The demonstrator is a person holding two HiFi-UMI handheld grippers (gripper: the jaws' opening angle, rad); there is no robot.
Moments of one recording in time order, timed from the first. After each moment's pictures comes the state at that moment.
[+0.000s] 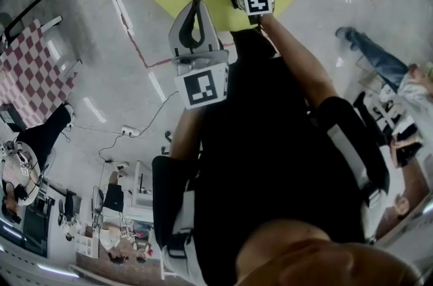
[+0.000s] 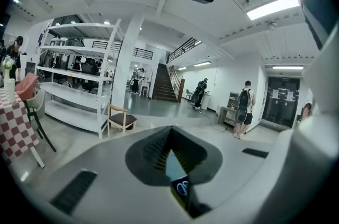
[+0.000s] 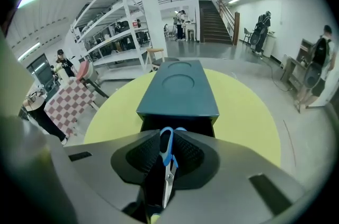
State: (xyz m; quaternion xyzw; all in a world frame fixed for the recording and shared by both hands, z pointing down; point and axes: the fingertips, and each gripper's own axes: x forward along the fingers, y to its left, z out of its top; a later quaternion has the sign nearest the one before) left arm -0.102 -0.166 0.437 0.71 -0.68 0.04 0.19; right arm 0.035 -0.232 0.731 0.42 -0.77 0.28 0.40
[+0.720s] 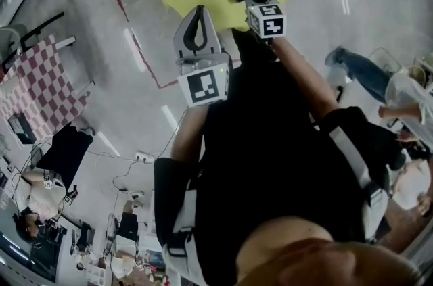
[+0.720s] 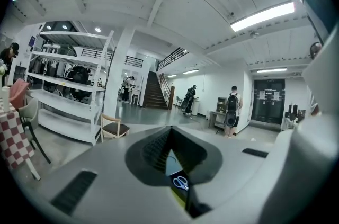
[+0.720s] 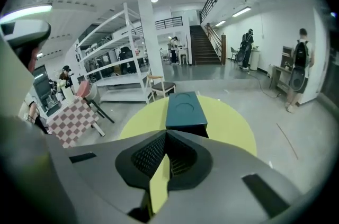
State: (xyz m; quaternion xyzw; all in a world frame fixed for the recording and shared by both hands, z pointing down) left arm -0.117 -0.080 0.382 0.76 -0.64 0.01 0.14; right arm 0.036 -0.148 0.599 0.49 -0.79 0.24 0.29
